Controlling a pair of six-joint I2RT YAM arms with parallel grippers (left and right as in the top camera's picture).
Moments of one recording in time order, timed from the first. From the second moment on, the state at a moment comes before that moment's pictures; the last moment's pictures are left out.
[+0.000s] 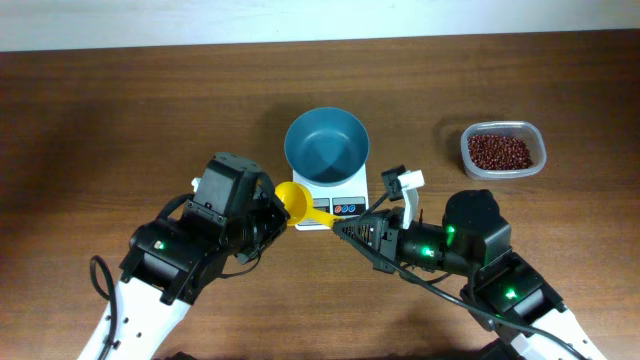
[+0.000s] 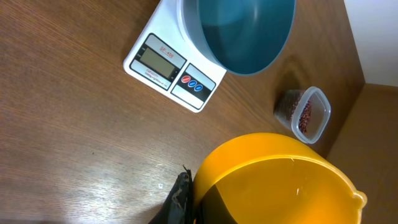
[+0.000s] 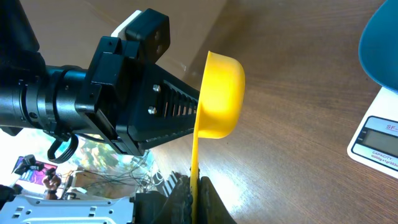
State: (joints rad) left arm -0.50 1.14 1.16 -0.97 0.15 -1.20; right arm 0.52 0.90 0.71 -0.13 -0.67 0.71
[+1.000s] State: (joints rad) left arm -0.50 1.15 1.16 -0.97 0.15 -1.20; right arm 0.53 0.90 0.71 -0.13 -0.68 0.71
